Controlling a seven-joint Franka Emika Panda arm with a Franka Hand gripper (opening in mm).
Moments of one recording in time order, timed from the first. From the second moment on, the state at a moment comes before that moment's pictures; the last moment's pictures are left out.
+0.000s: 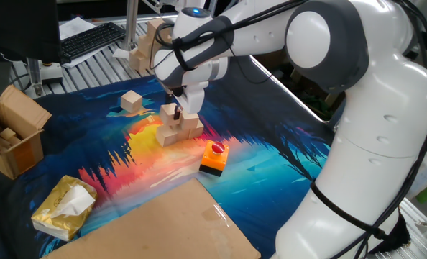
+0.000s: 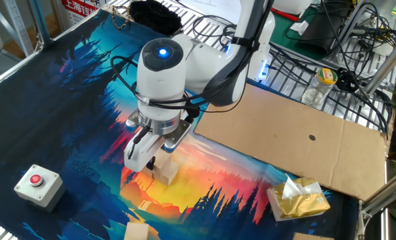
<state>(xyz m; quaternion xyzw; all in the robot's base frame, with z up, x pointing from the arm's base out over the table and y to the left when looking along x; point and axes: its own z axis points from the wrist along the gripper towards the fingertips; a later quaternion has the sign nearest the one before) 0.563 -0.011 0.155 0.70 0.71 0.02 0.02</state>
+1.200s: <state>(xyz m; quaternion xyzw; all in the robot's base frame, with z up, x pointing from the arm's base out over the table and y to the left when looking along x) 0.551 -0.019 0.145 0.69 0.72 0.02 0.02</state>
